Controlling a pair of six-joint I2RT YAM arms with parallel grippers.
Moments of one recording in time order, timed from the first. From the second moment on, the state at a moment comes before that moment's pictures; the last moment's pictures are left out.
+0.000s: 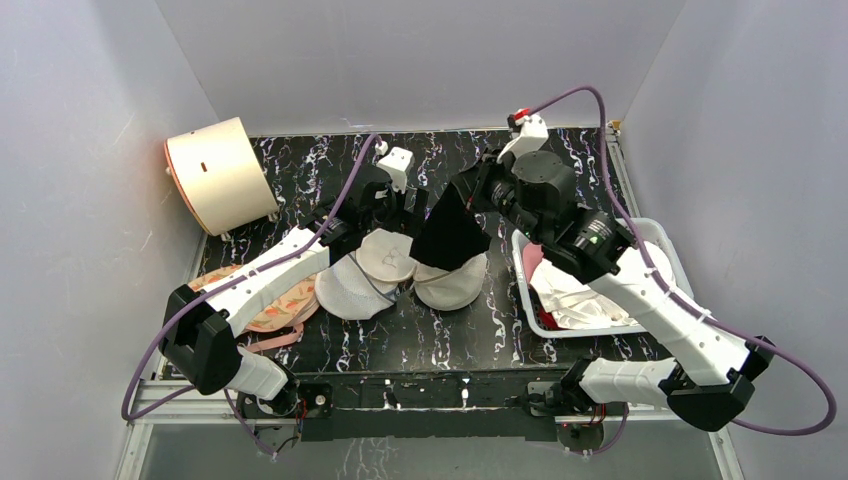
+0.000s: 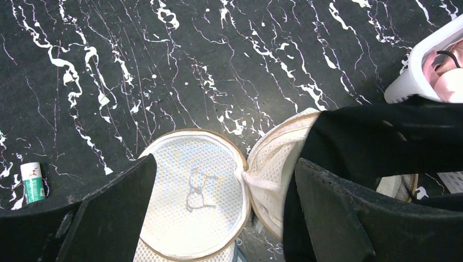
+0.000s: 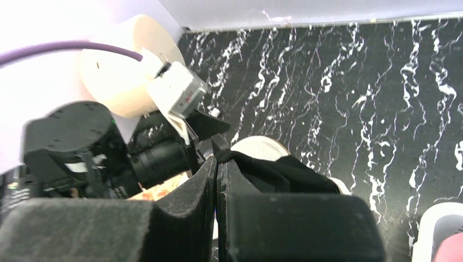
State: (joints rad) left arm -0.68 1.43 1.17 -0.29 -0.13 -0.14; right arm 0.80 1.17 1.42 -0.46 0.28 0.52
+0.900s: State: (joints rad) left arm -0.68 1.43 1.16 -0.29 -0.11 -0.15; right arm 0.80 0.99 1.51 -0.37 0.40 0.49
